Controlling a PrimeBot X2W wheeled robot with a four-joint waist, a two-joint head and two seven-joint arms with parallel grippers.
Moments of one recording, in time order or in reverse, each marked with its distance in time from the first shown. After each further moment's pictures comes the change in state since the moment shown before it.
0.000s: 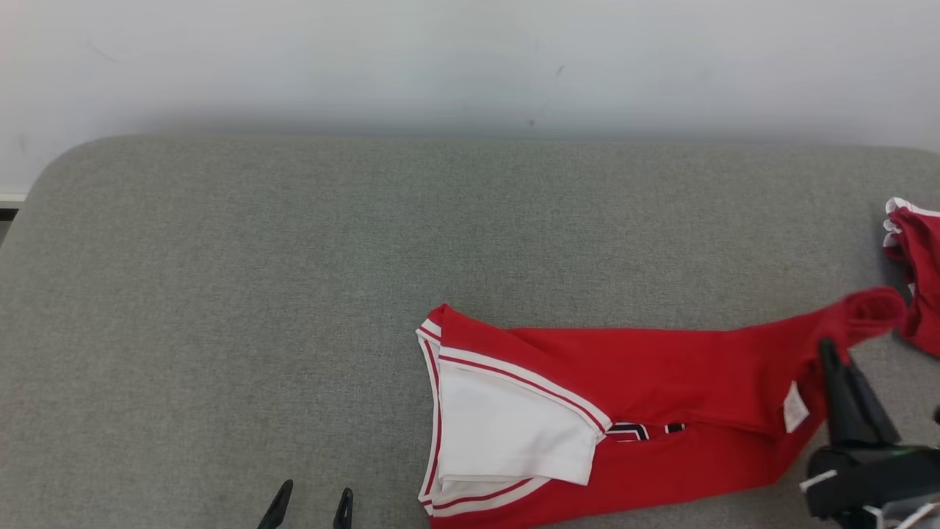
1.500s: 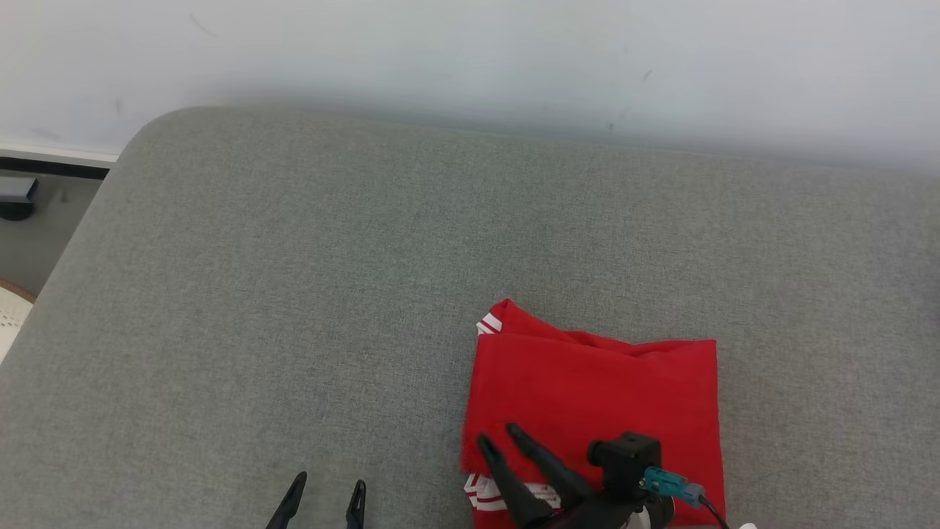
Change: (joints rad) left arm -0.026 -0.062 0.034 0.043 0.047 -0.054 0.000; right arm -0.214 0.289 0.607 0.286 0.001 0.000 0.037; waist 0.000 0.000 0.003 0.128
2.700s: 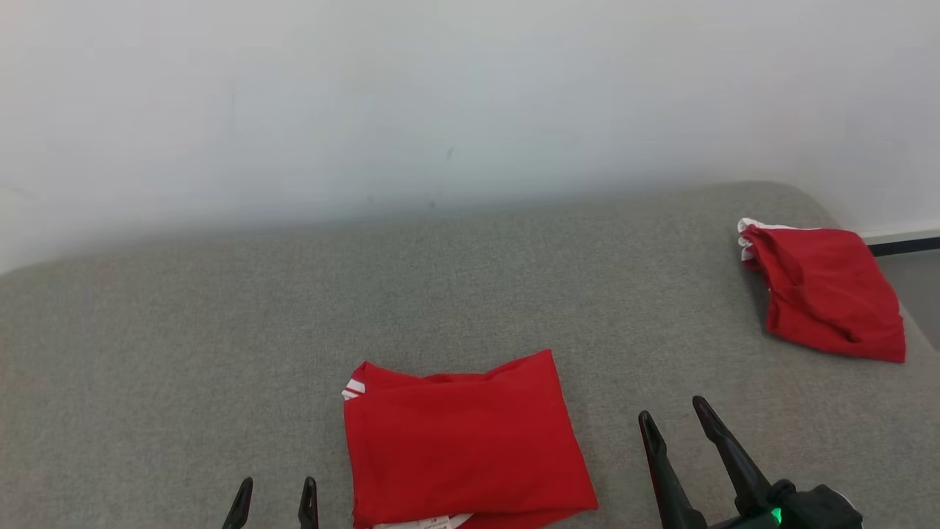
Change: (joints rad) left arm 0.072 -0.051 0.107 -0.106 0.004 0.046 0.000; right arm 0.329 -0.077 -0.426 -0.422 -0.377 0.000 -0.089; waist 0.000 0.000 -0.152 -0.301
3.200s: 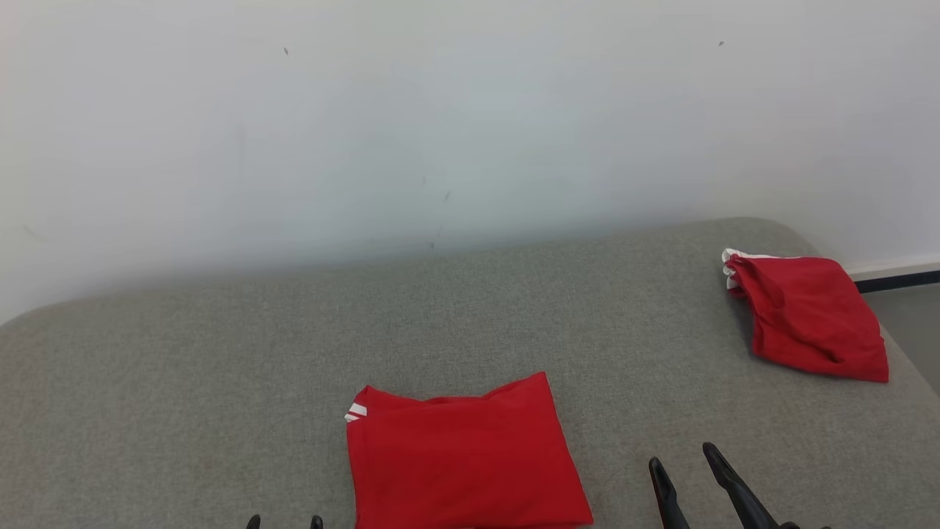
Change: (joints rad) left arm 0.077 -0.018 0.013 0.004 0.038 -0.025 0.000; right arm 0.109 -0.010 -0.017 -0.012 -0.033 0.000 -0.001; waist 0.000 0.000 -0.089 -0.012
